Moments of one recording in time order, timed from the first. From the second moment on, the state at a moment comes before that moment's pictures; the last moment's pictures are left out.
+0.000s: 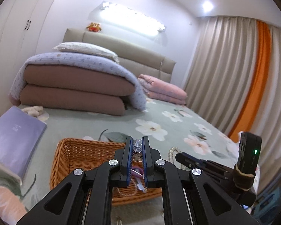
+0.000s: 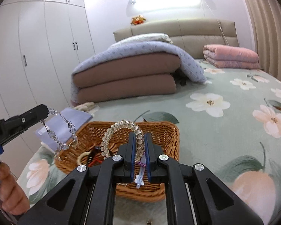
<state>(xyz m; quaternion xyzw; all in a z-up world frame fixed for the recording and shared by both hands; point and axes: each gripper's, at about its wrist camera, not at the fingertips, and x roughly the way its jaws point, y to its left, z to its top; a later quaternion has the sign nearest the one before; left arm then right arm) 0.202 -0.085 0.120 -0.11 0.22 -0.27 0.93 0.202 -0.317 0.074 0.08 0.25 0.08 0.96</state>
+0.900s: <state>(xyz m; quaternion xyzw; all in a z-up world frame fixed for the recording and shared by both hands) 0.252 -0.094 0.041 -0.08 0.30 -0.22 0.93 0.233 -0.322 0.007 0.10 0.34 0.10 0.93</state>
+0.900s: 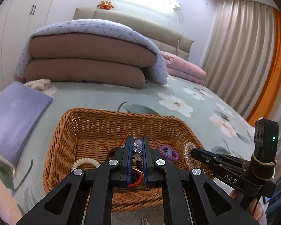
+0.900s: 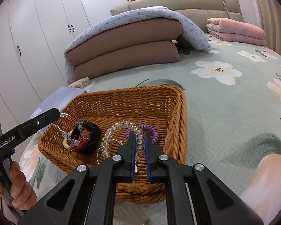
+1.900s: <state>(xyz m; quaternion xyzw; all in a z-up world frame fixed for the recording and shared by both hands) 0.126 -0.064 0.062 -0.04 0.27 -0.24 0.93 0.104 -0.304 0.049 0.08 0.28 0.12 0.95</state>
